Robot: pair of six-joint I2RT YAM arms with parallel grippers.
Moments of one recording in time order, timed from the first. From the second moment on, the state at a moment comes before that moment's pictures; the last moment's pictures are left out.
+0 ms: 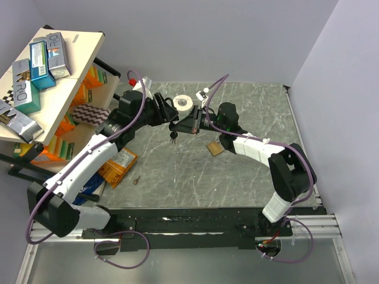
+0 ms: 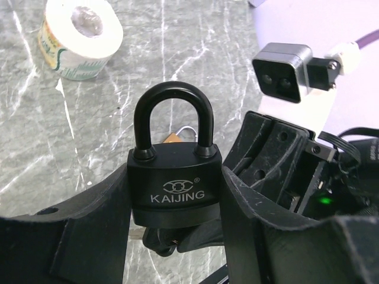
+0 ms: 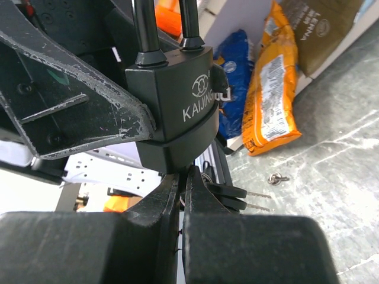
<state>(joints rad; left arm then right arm) -0.53 1.31 1.25 -0.30 0.10 -0.68 0.52 1.66 1.01 0.71 -0.82 1.07</state>
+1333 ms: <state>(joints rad) -0.51 1.29 1.25 -0.30 0.15 -0.70 0.48 1.60 0.99 0.69 -0.76 1.08</state>
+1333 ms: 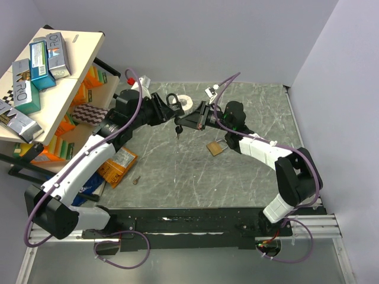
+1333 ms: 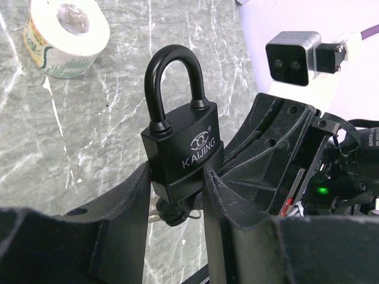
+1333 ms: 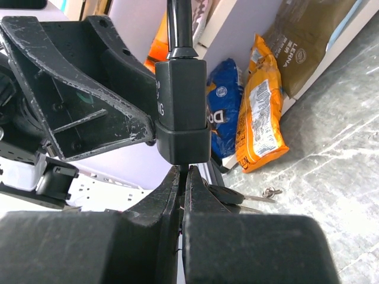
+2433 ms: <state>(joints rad) -0.35 1.31 1.23 -0.17 0.53 -0.91 0.48 1.47 0.95 0.72 -0.65 1.08</state>
